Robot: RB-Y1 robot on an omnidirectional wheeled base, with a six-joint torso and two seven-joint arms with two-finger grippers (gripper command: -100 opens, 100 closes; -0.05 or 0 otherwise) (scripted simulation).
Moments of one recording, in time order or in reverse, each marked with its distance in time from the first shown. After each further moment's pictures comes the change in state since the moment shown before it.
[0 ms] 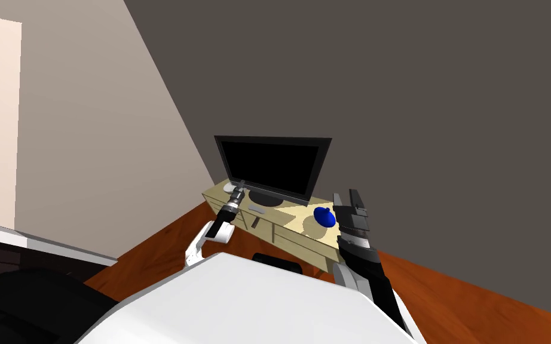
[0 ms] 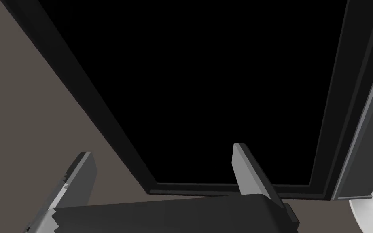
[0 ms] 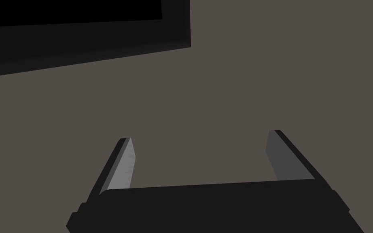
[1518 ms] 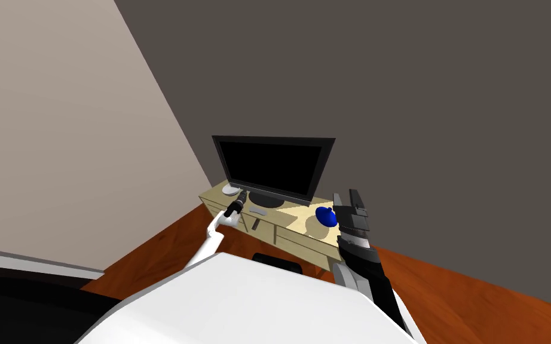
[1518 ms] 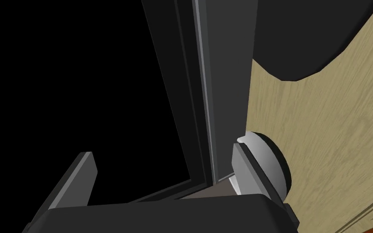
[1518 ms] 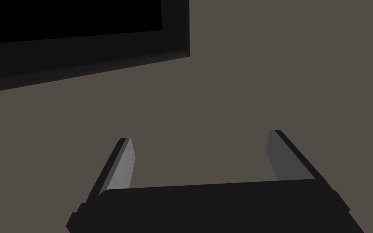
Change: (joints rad) left arm -0.288 0.035 0.057 0.433 0.009 0.362 -0.008; right arm 0.000 0.000 0.000 0.000 0.000 0.000 0.000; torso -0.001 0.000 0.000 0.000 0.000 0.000
